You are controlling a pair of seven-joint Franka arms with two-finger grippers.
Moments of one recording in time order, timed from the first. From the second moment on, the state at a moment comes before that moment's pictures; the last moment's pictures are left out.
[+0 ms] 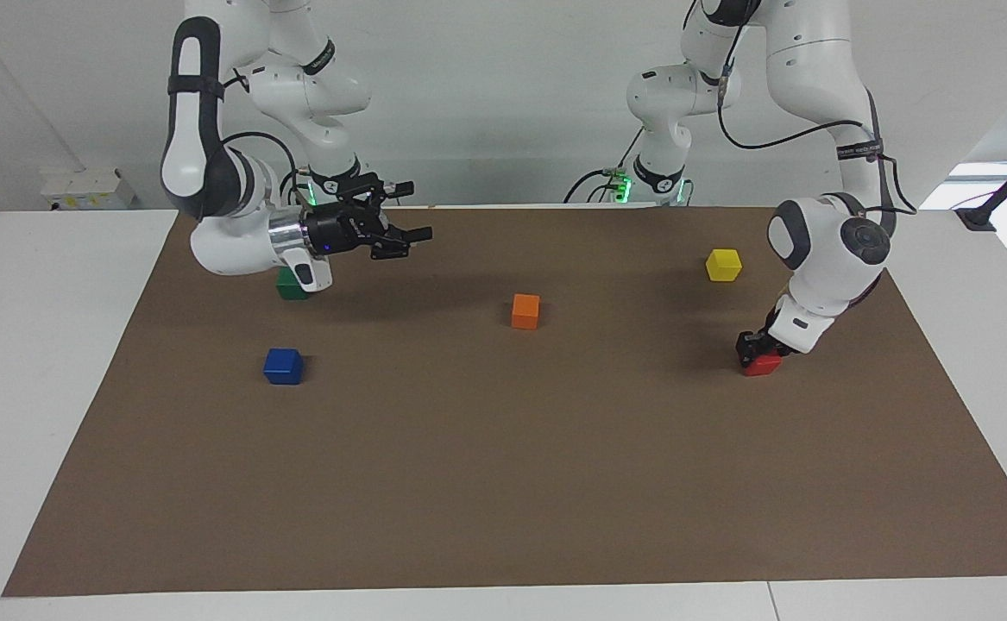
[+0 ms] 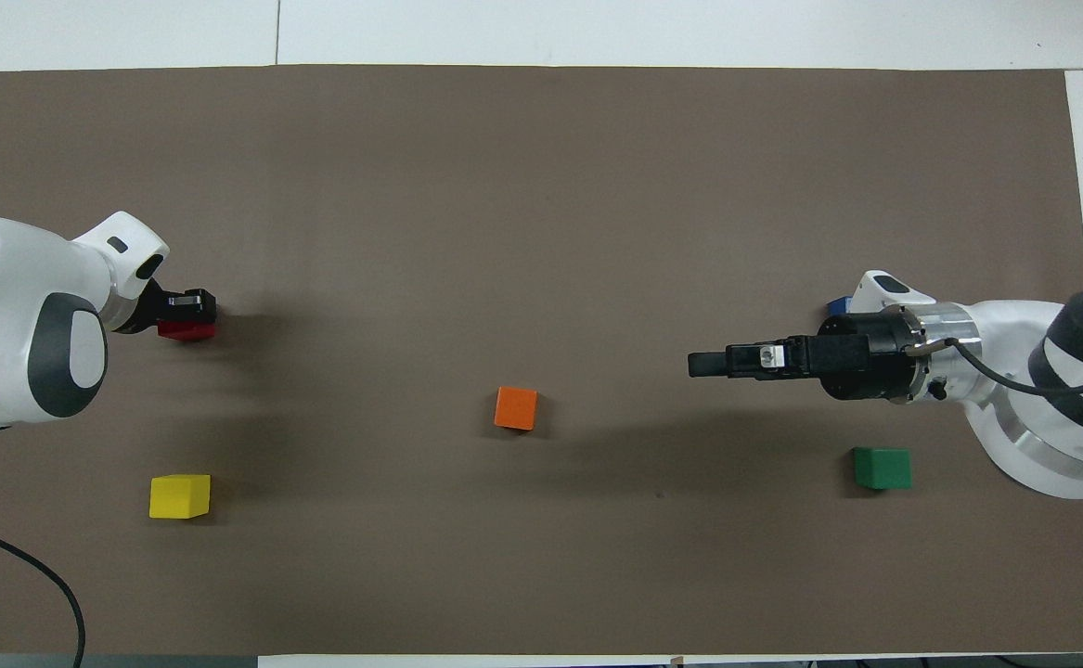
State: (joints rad) left arm 0.11 0.25 -0.07 -2.05 -0.02 2.26 0.00; right arm 0.06 0.06 -0.07 -2.28 1.74 1.33 -0.76
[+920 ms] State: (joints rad) left arm 0.05 -0.08 -0.25 -1.75 -0.55 1.57 -1.33; right arm 0.34 0.36 -0.06 -2.30 2.25 0.92 -0.79
